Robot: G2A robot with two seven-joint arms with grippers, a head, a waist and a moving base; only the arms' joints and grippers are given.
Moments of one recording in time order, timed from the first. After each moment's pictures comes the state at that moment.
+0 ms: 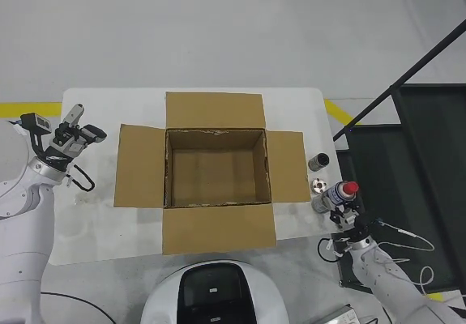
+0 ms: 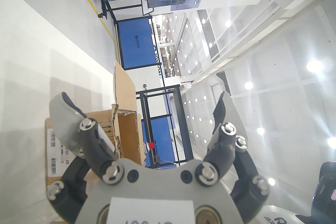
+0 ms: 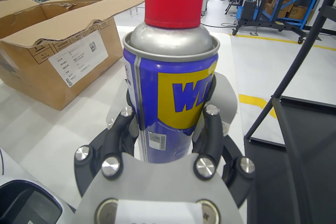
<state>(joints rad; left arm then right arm) 1.03 -1.14 -1.58 -1.07 -0.42 -0.41 -0.87 -1.25 -1.08 1.02 -0.43 -1.19 -0.47 -1.35</state>
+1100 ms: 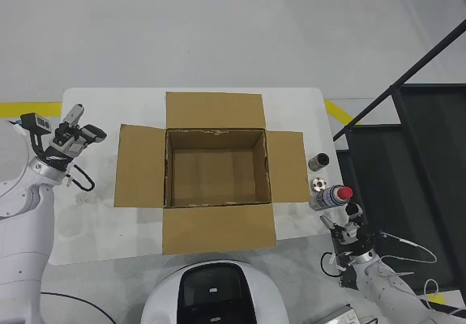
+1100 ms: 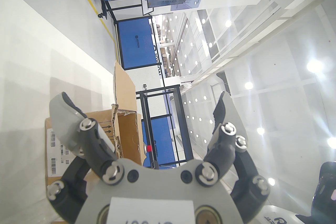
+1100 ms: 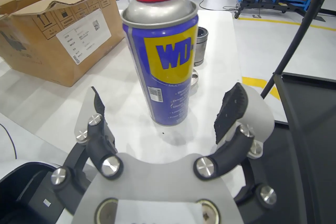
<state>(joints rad) 1.03 -1.14 -1.58 -1.07 -0.42 -0.41 -0.87 -1.35 -1.06 1.02 -0.46 -1.13 -0.51 -1.31</state>
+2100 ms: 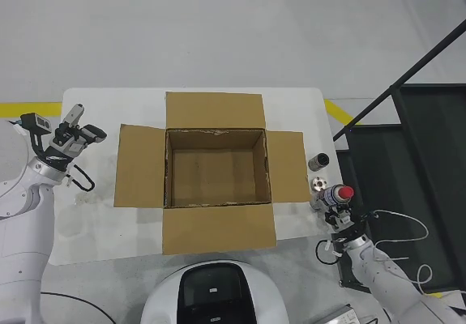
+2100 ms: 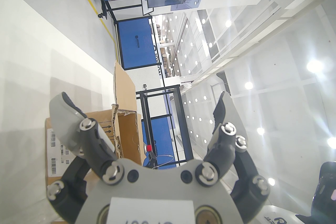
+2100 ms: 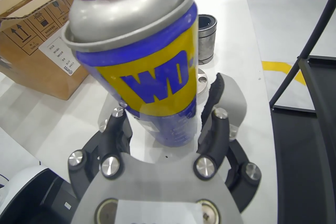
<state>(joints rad) 1.03 -1.14 -1.58 -1.07 -0.42 -0.41 -0.87 -1.24 -1.09 1.00 -0.40 -1.12 -0.63 -1.19</state>
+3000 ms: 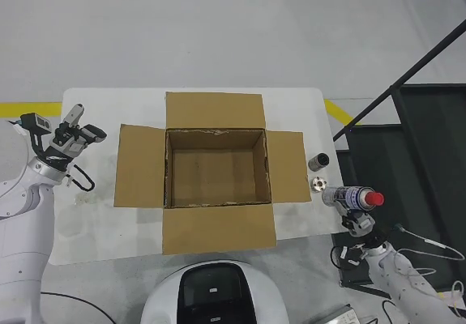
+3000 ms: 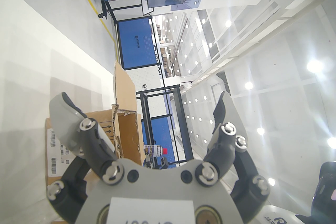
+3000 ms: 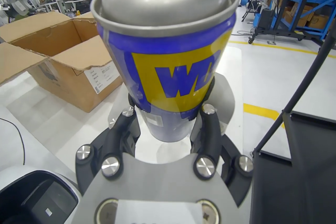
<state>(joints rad) 1.03 -1.14 -1.58 -1.07 -0.42 -0.41 -0.87 -1.51 -0.90 1.20 -0.86 -1.24 -0.54 -1.28</state>
